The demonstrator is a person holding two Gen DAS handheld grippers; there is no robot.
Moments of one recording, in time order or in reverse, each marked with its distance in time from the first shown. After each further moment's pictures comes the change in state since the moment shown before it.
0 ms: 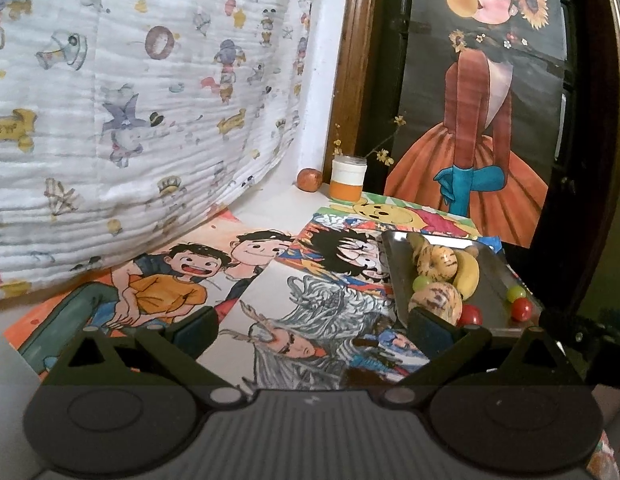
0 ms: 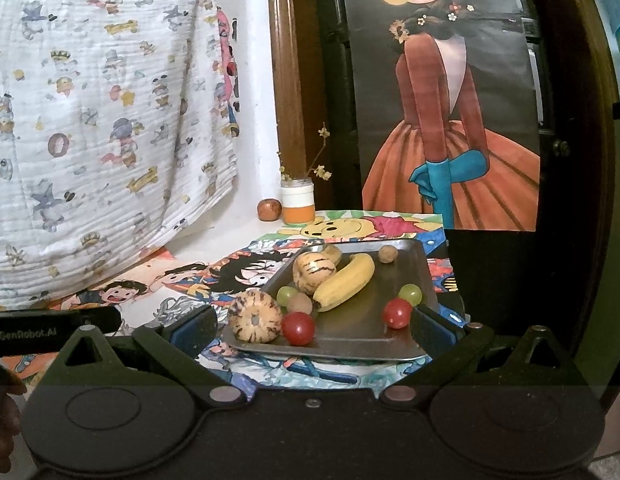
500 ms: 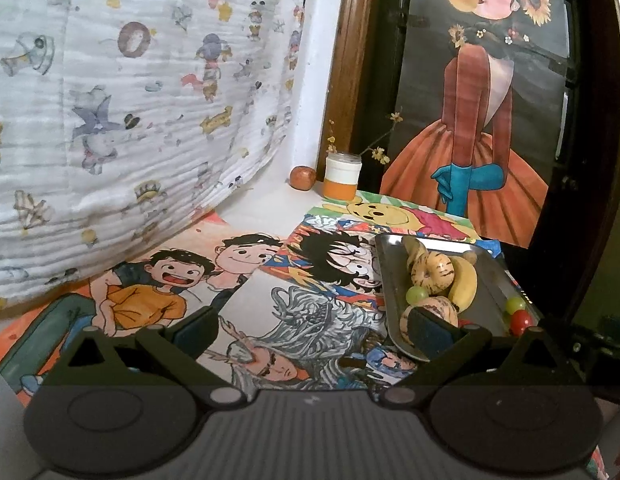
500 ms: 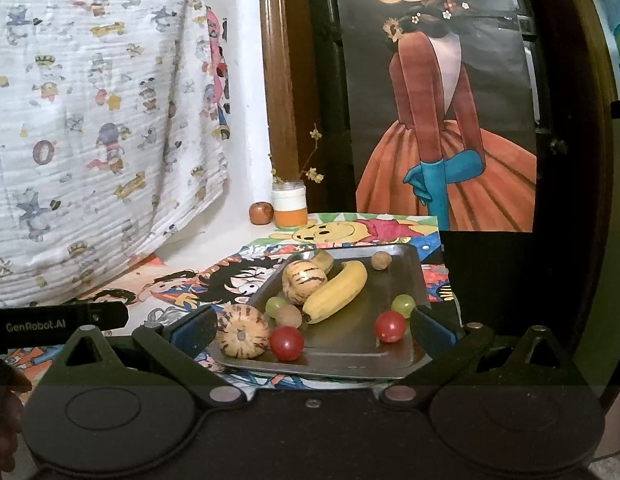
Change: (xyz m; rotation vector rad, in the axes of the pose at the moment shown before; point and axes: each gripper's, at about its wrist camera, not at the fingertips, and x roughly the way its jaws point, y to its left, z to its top) left arm 0.021 -0.011 0.016 -0.008 0.015 -0.011; right arm 0.014 -0.007 0.010 0.009 -0.002 -0.014
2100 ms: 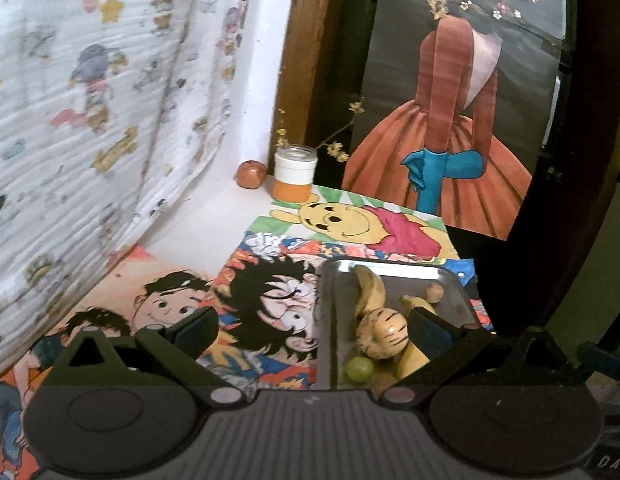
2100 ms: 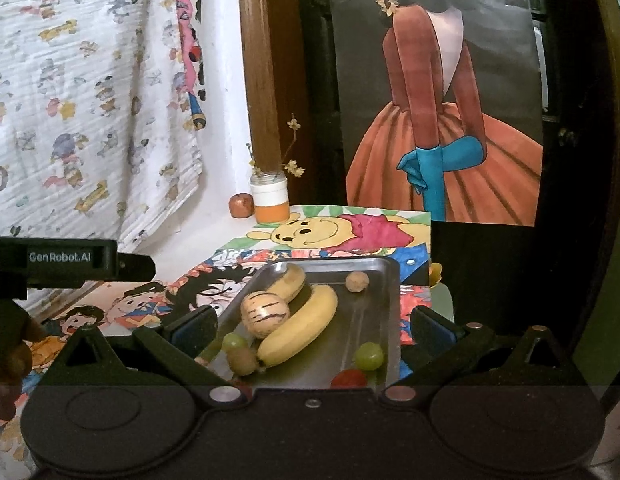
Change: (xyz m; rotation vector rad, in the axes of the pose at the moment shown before) left arm 0.077 -0.055 0.089 0.020 0.128 -0.072; right arm 0.054 -0.043 0.062 0.001 0.107 0.006
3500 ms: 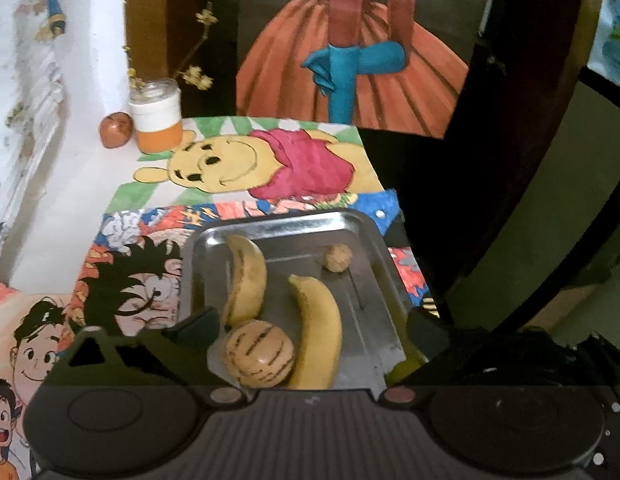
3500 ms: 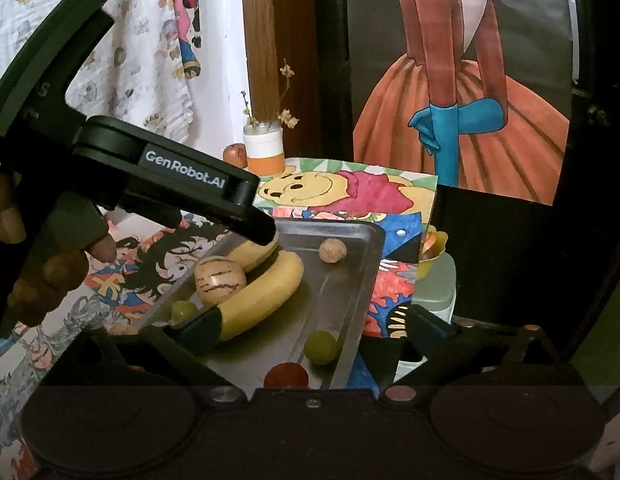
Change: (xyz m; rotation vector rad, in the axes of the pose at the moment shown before) left arm 0.114 -0.104 0.050 0.198 0.321 -0.180; right arm 0.053 -0.053 0.014 -0.060 0.159 0.057
